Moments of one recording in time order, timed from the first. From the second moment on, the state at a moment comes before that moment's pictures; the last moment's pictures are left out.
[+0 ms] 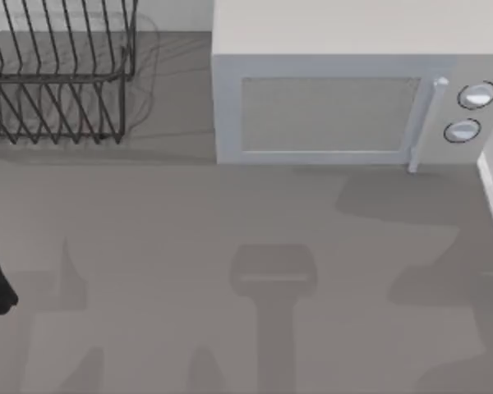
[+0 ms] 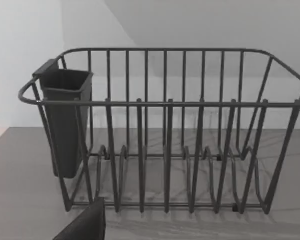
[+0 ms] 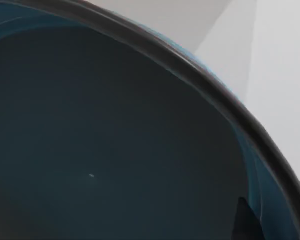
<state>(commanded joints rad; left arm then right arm) 0.00 0.00 0.00 0.00 0.00 0.00 -0.52 1.51 0.59 0.92 -0.50 0.02</state>
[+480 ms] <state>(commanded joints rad) 0.00 0.00 0.00 0.00 0.00 0.00 -0.53 1.91 0.54 1.37 -0.50 0.02</state>
